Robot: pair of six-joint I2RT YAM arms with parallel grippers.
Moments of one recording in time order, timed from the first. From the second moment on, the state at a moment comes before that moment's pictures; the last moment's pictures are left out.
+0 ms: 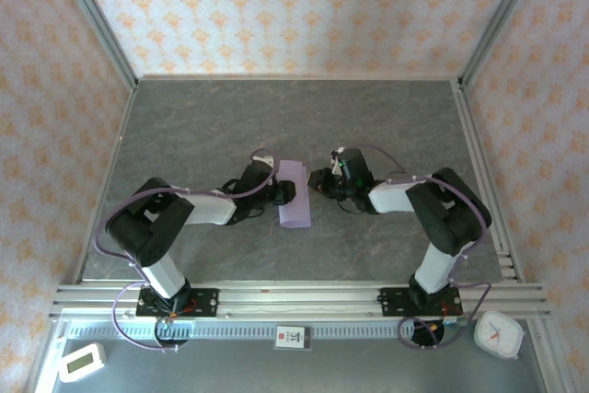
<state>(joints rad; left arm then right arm) -0.59 1.68 0.66 0.30 0.06 -0.63 0.54 1.73 0.69 0.37 -0.37 0.90</state>
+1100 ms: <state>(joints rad) -0.59 1.73 0.73 0.24 0.10 -0.53 0.55 1.73 0.71 0.36 -0.37 0.88</state>
